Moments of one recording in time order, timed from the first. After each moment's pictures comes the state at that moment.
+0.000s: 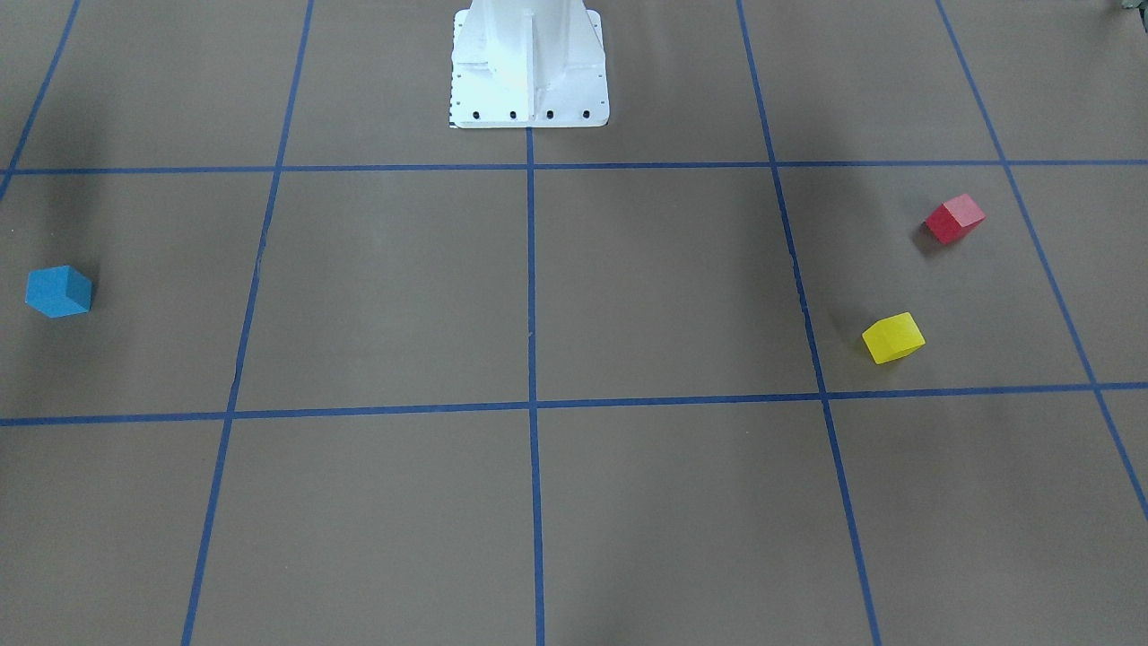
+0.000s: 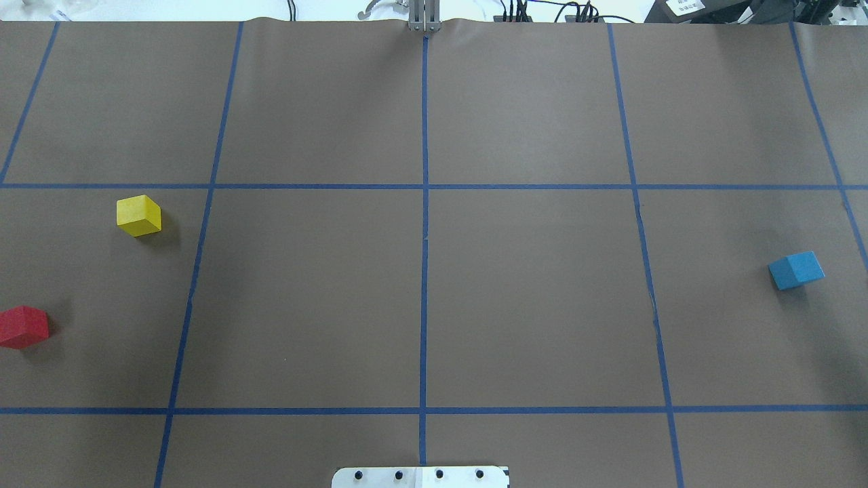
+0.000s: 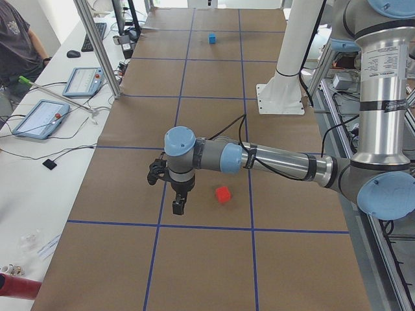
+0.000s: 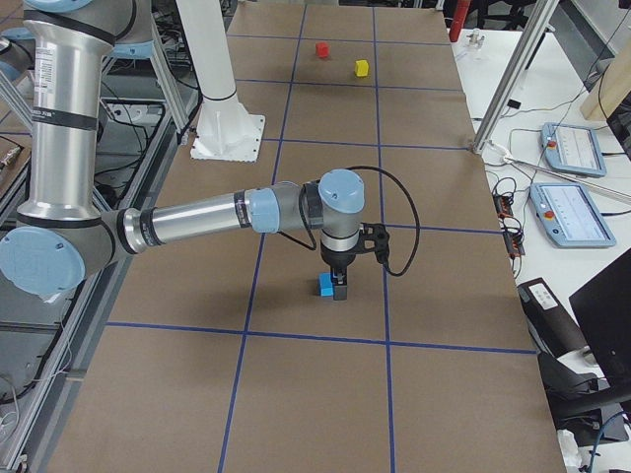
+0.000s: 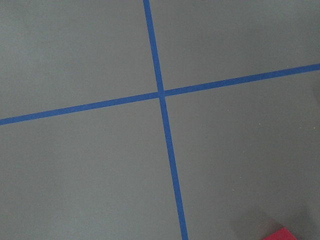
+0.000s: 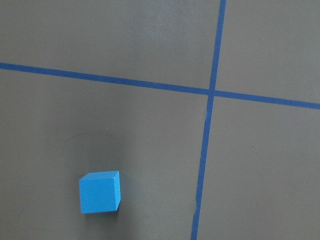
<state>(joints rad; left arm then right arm) -1.51 -1.50 -1.81 -1.53 -2.27 0.05 1.48 -1.72 1.94 -1.68 2.30 0.06</state>
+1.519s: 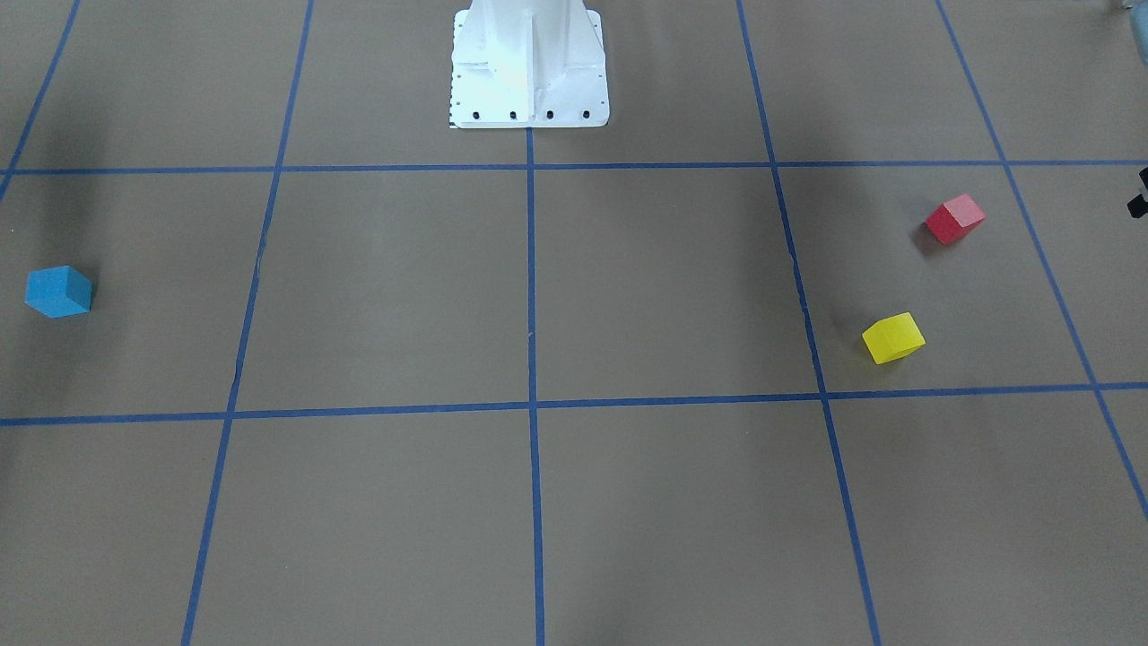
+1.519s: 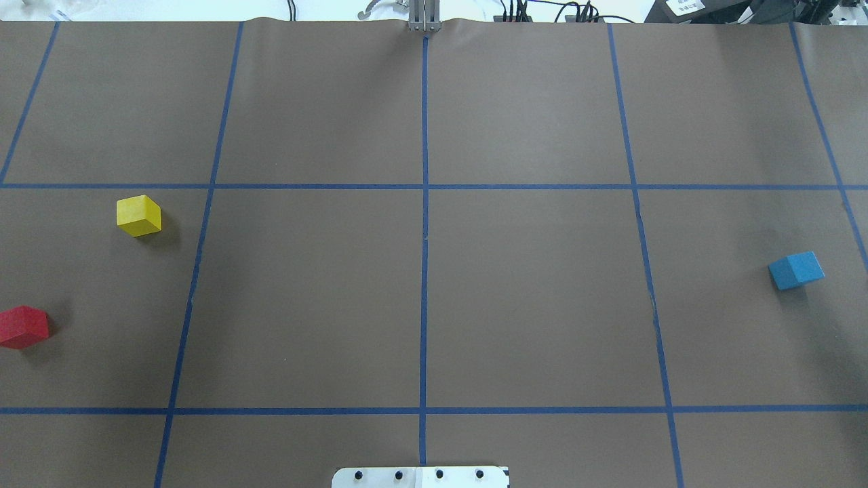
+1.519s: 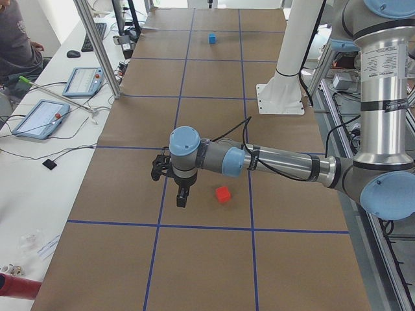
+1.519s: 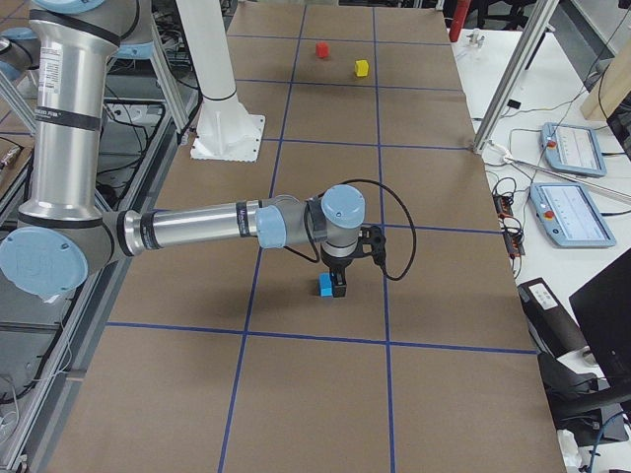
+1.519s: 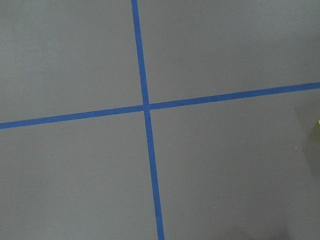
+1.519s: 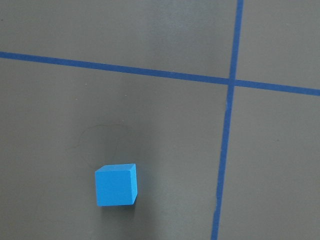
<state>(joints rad) -1.48 -1.47 -1.82 -1.65 -2.38 -0.10 1.37 -1.72 1.85 -1.52 2.40 0.12</state>
